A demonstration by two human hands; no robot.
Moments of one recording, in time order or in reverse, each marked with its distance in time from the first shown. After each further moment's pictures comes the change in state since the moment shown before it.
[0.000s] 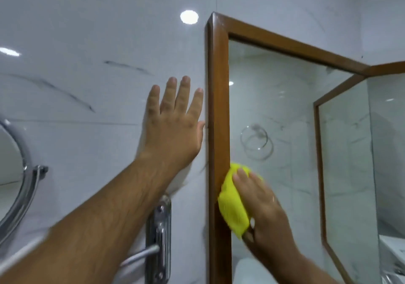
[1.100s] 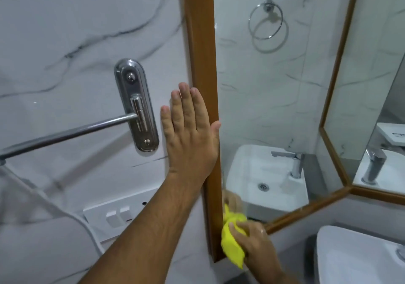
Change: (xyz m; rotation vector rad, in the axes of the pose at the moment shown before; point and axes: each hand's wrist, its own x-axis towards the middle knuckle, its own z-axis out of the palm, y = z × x) left_hand -0.219 0.138 0.057 -0.132 -0.030 -0.146; right_hand -0.356 -0.038 0.043 -0.035 -0.349 0.166
